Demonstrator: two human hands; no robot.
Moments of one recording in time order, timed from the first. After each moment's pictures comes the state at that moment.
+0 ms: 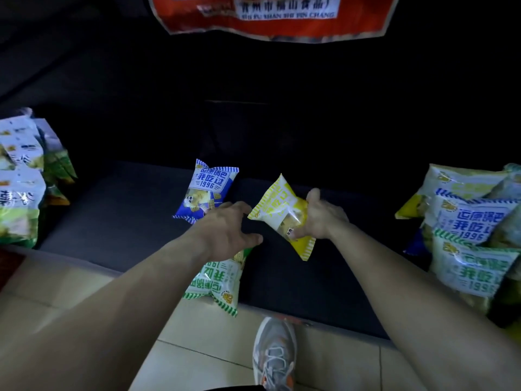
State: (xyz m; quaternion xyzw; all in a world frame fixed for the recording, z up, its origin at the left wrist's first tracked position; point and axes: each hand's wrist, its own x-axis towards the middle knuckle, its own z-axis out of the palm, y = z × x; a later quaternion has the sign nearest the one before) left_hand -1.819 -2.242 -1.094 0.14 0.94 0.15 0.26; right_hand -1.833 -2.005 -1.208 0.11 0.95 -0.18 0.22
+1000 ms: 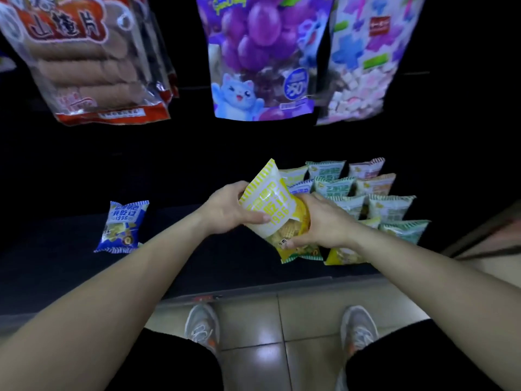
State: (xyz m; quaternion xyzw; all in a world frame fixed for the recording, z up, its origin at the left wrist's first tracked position) left_hand -1.685 -2.056 -0.983 0.31 0.82 0.41 0.26; right_hand -1.541 -1.850 -1.000 0.12 0.97 -0.20 0.05
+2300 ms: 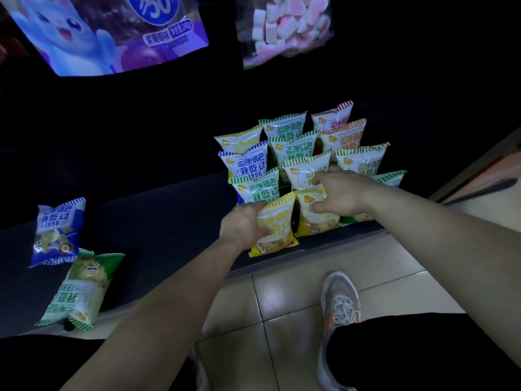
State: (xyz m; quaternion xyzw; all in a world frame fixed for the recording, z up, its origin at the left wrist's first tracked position) left_hand -1.632 -1.917 -1.157 0.36 0.90 0.13 0.19; right_hand -1.503 -1.717 -1.052 0.23 0.94 -0.15 0.22
